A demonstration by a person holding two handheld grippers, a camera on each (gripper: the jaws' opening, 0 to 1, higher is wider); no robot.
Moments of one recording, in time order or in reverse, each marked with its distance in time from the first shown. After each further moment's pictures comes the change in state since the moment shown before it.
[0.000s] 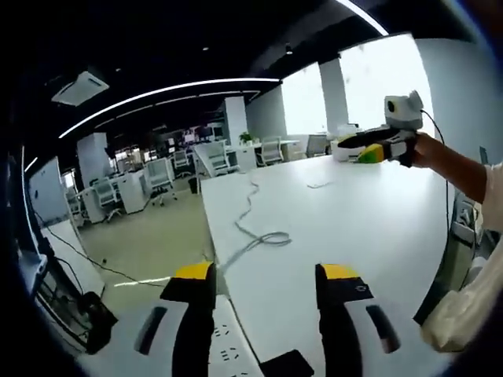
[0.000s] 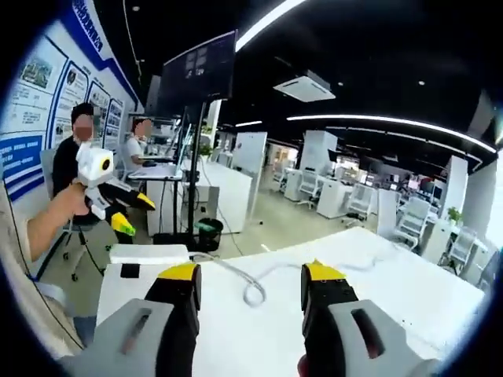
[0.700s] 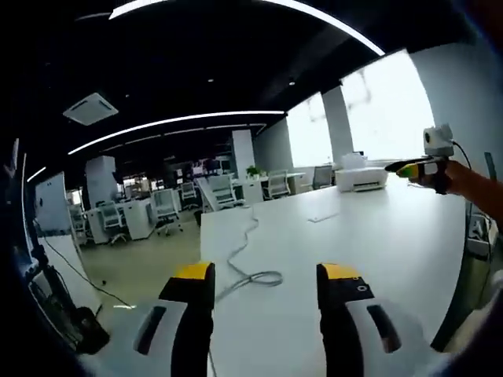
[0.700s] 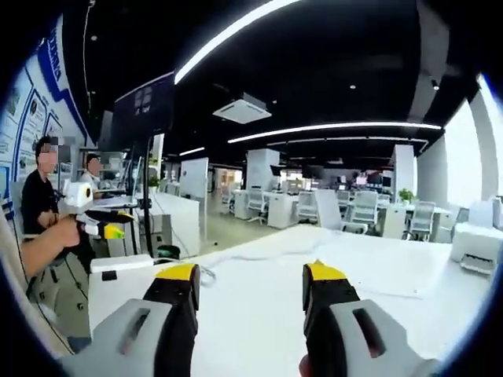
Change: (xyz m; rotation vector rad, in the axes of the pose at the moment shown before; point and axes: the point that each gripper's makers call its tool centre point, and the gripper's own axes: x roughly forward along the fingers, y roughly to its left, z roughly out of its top) left arm 0.026 -0.037 0.030 -0.003 -0.201 0.048; right arm -0.138 -0.057 -0.041 0.140 -0.142 -0.283
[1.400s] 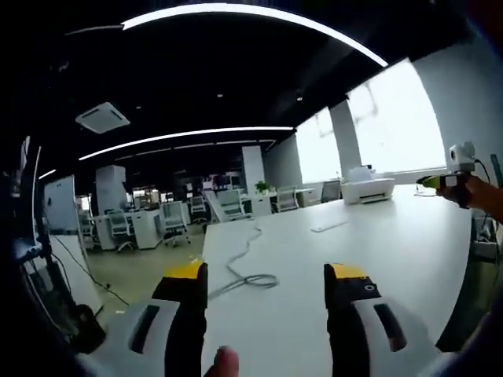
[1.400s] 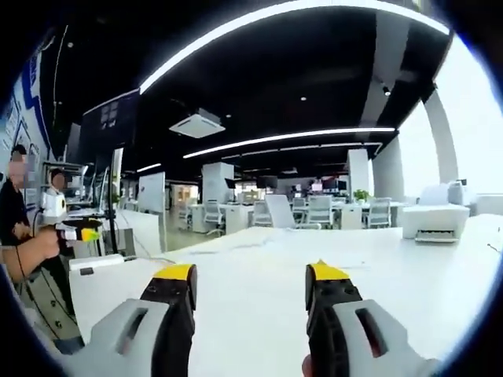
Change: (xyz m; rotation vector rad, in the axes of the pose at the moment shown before) left arm -0.016 -0.020 -0.024 0.003 -0.096 0.078; right arm -0.104 -0.050 -0.050 0.061 -0.084 -0.285
